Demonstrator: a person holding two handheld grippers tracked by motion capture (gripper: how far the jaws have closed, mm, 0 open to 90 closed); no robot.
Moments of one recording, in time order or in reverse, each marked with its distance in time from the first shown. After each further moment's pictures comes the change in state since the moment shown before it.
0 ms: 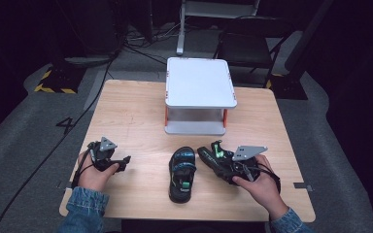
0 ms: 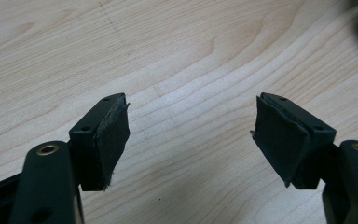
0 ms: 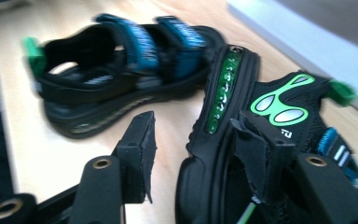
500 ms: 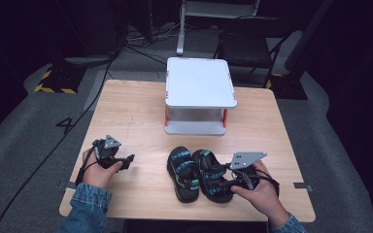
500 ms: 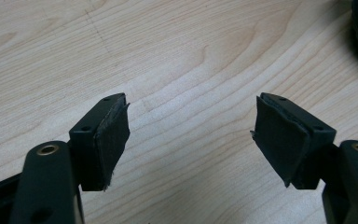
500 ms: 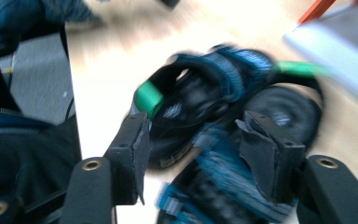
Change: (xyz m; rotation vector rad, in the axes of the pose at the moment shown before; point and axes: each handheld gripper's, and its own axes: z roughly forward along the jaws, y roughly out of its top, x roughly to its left) left arm -0.003 0.009 0.010 0.003 -0.019 0.011; right arm 0.028 0.010 -0.009 -0.072 0.133 -0.061
